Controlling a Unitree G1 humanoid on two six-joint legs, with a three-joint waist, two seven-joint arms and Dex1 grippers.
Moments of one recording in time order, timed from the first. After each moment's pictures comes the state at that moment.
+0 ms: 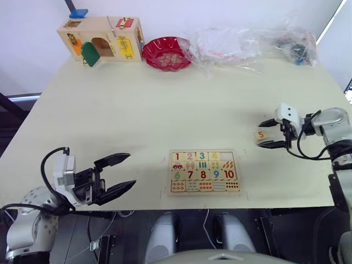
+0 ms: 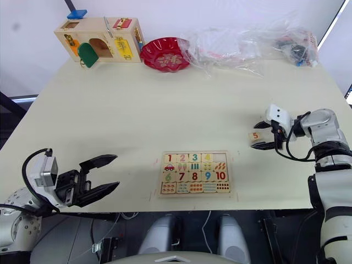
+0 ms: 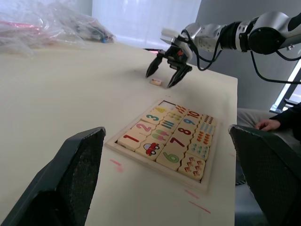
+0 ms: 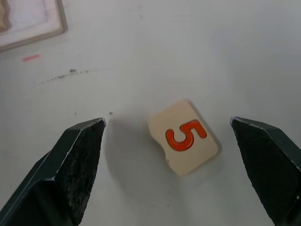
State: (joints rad) left arm 0.20 0.66 0.40 -0.11 -0.78 0.15 -1.43; right arm -0.94 -0.72 0.18 1.17 -0.02 -0.25 1.46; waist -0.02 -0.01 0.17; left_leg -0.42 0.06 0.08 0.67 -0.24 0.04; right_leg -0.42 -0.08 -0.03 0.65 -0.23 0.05
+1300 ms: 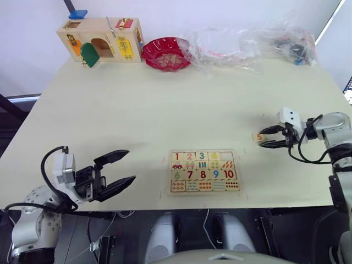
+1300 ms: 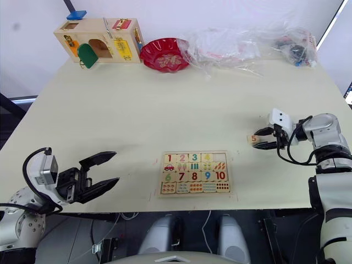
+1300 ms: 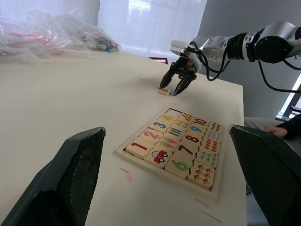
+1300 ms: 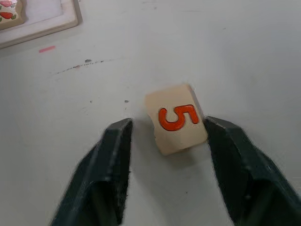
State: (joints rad) left arm 0.16 0.63 0.39 -0.07 -0.77 0.12 -1.43; right arm -0.89 -0.72 0.12 1.15 -0.04 -0.27 1.51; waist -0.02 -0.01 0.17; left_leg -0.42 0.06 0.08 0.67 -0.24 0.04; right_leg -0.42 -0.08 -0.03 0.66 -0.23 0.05
